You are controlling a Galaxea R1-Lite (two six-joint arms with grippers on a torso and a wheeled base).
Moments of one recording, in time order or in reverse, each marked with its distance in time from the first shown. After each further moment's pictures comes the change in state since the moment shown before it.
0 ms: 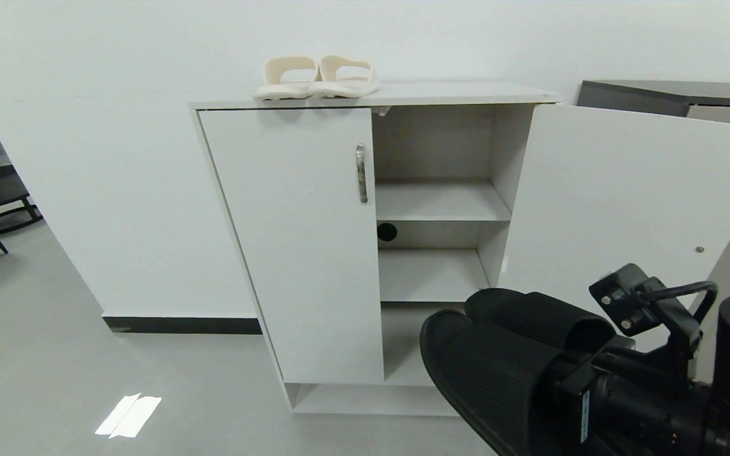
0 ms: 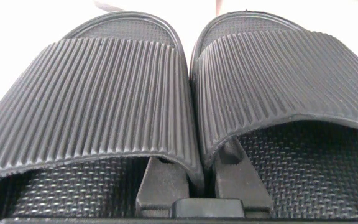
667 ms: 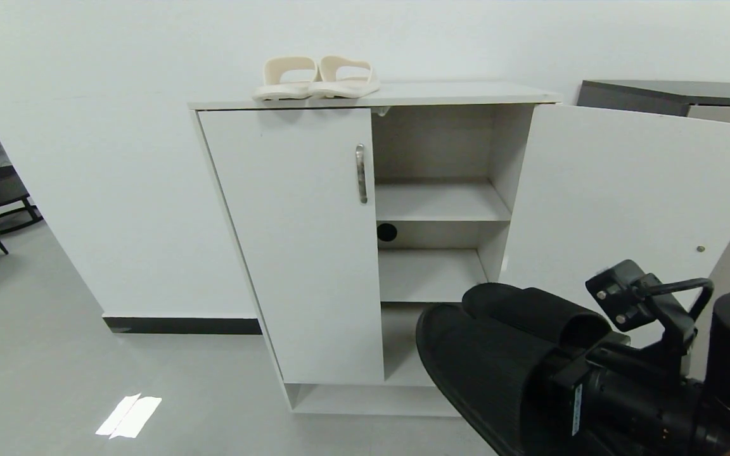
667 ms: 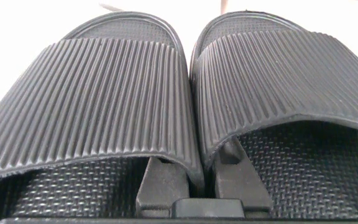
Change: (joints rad) left arm 0.031 -0.211 0.032 0.076 -0.332 0.014; right arm 0.004 0.025 -0.007 -0.049 -0.032 0.016
